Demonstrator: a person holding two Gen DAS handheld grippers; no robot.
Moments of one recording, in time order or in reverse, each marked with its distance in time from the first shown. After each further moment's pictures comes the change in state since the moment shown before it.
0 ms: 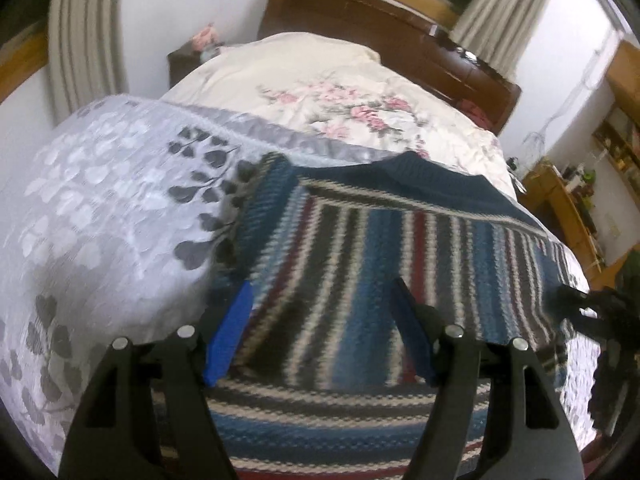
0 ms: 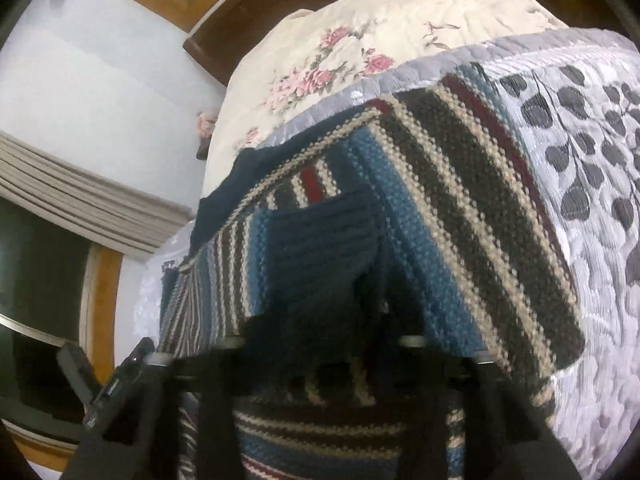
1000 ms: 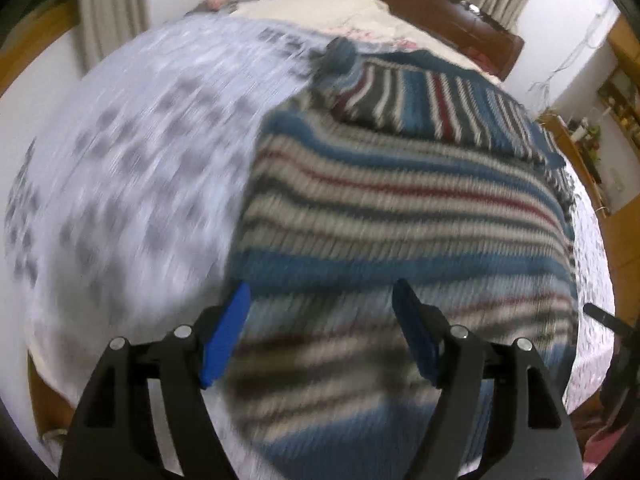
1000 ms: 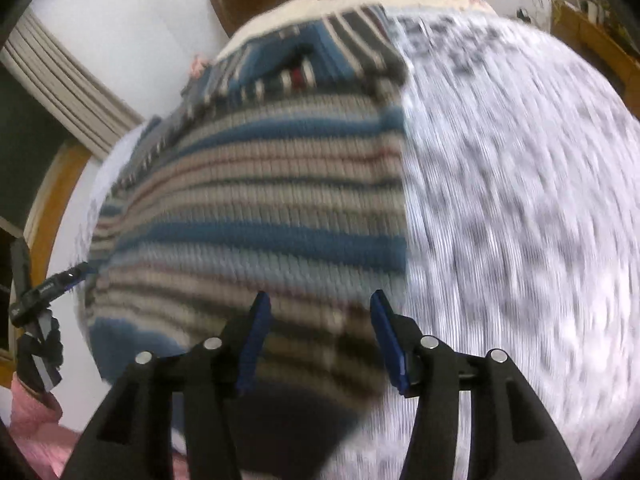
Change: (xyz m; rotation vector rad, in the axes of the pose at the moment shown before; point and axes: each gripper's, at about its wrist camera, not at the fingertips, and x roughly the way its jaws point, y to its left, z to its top) left arm -0.116 0.070 -0.162 0.007 0.190 0.055; right arm -0.108 -0.052 -0.229 -0.236 0.046 -0.225
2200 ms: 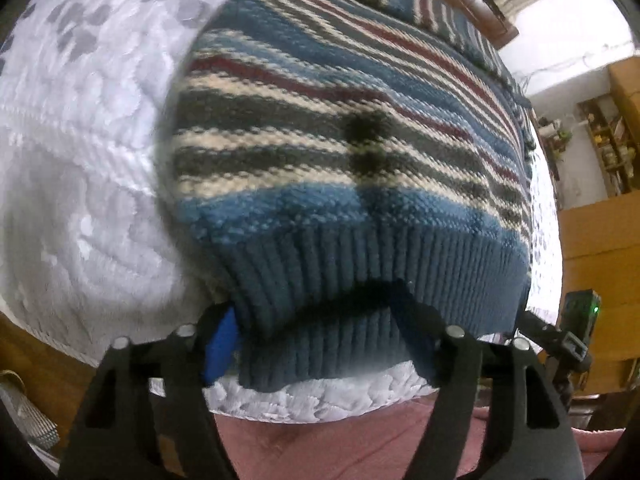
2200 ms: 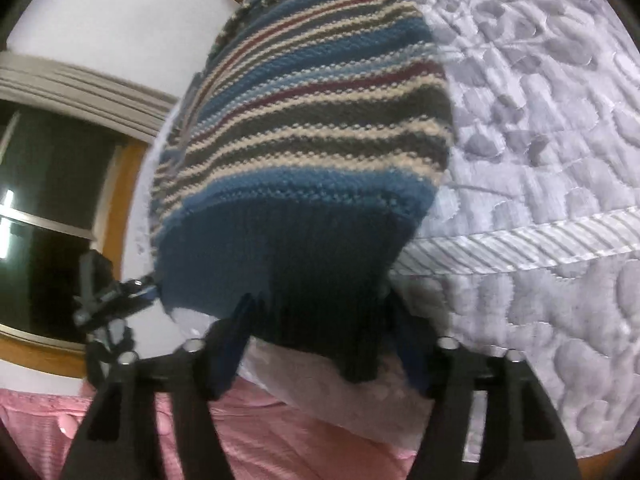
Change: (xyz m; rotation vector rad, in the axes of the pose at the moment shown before) left arm 0.014 0.005 -0.095 -0.127 0.223 -0.228; right arm 0.016 -0.009 -0.099 0.152 0.143 0.344
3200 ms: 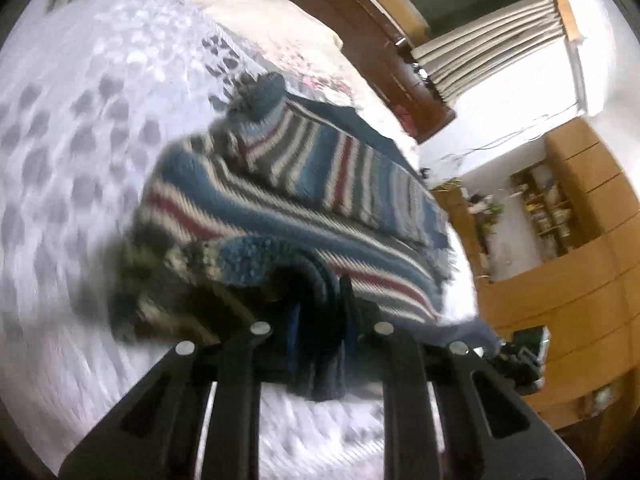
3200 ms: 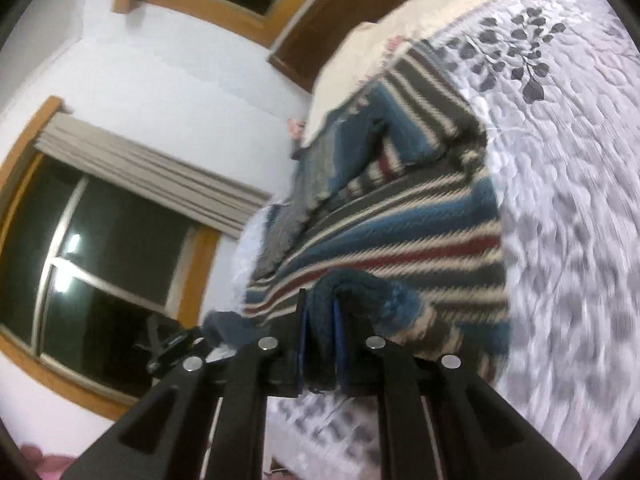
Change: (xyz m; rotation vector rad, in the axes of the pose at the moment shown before) left arm -0.041 -0.029 0.141 -0.038 -0.289 -0.273; right arm -0.058 0.016 0.168 0.007 -0.245 0.262
